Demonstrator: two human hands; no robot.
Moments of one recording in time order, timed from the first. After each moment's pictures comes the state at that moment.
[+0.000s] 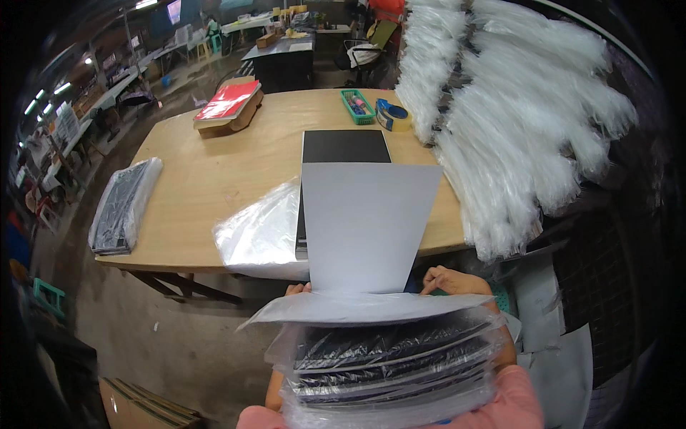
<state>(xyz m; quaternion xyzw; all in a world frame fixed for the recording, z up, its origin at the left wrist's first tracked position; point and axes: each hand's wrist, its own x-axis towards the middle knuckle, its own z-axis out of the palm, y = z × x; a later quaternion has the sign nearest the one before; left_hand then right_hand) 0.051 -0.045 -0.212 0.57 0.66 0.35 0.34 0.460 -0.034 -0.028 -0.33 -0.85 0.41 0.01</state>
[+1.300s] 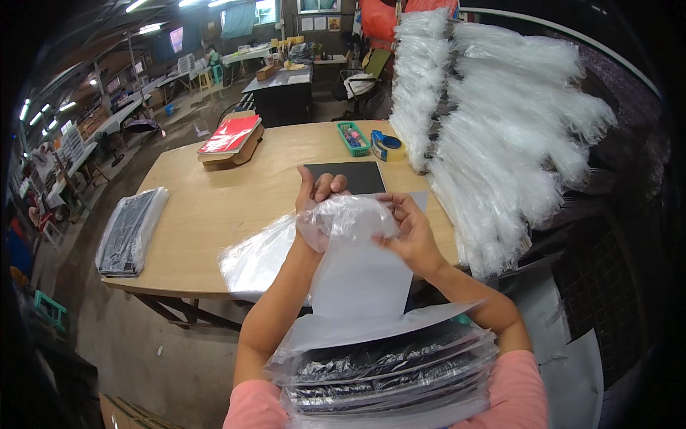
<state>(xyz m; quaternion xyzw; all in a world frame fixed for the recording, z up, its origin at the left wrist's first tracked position) 0.142 0.077 0.105 0.27 -0.05 0.53 0.80 0.321 0.014 0.095 -0.28 -0.65 0.41 0.57</state>
